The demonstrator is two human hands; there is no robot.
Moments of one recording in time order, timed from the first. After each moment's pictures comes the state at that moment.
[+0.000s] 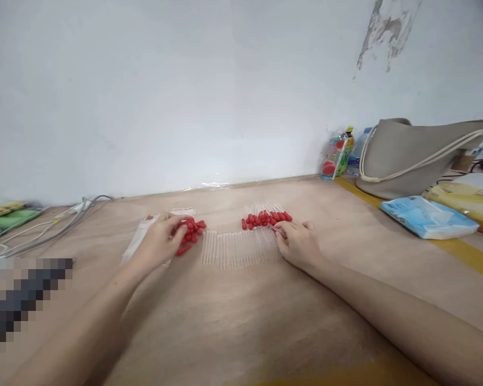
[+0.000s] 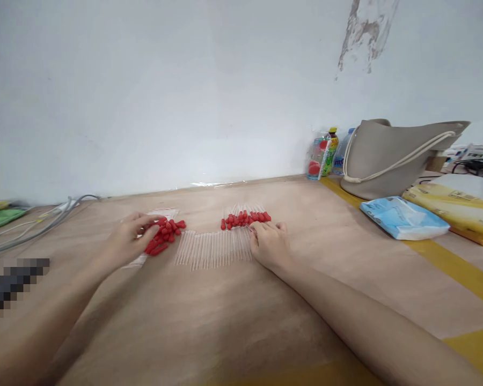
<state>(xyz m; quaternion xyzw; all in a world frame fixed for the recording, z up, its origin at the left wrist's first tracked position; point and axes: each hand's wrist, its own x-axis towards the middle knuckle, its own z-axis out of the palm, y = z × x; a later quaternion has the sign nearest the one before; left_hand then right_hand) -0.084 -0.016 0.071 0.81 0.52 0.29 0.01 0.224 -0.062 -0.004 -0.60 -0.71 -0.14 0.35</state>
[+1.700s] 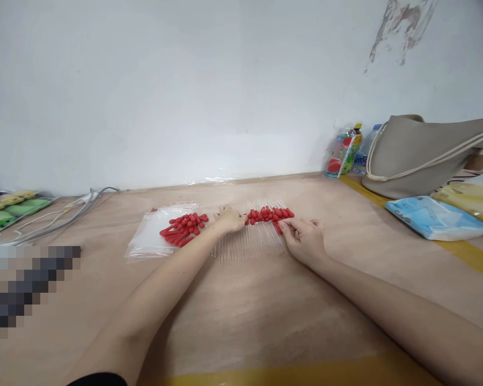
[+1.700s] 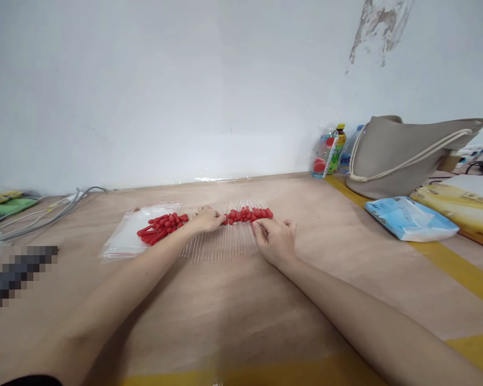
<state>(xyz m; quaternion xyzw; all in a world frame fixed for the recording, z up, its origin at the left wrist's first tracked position) 0.051 0.036 0.038 0.79 0.61 0.09 0.03 0.229 -0.065 -0.003 -0.60 -0.67 -0.08 0.44</state>
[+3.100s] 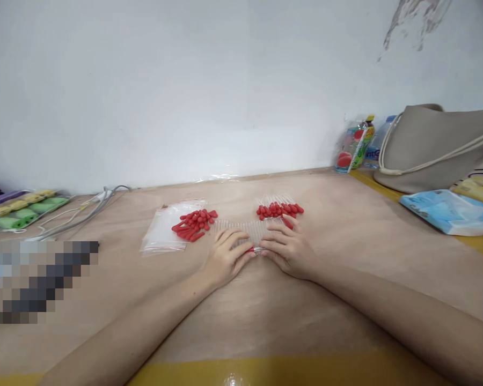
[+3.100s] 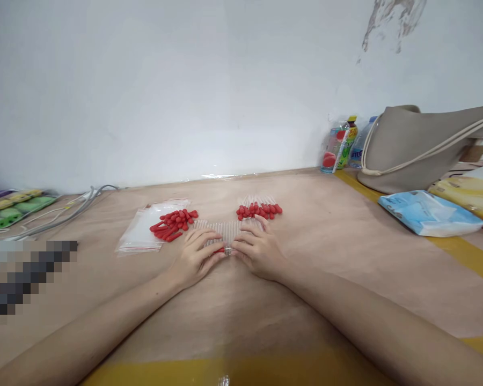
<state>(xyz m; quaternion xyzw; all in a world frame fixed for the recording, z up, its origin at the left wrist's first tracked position) -0.013 -0.060 0.009 0.90 0.23 0.35 -0.13 0.194 -0.079 -0.003 -0.33 -0.84 -0.16 0.40</state>
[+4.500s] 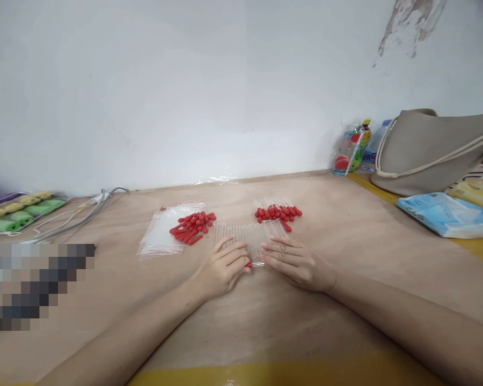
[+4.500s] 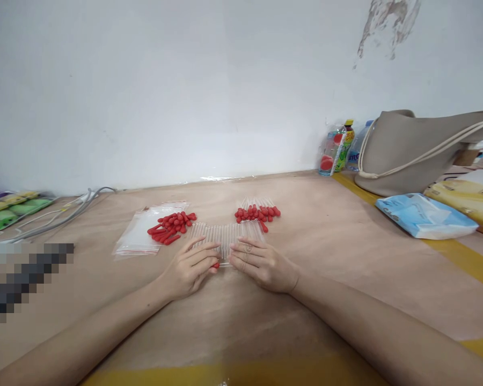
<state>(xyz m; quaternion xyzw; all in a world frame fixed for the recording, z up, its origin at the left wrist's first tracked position) -0.020 -0.070 0.014 0.94 0.16 0.27 -0.14 0.209 -0.093 0.002 -0.15 -0.89 -0.21 0.38</state>
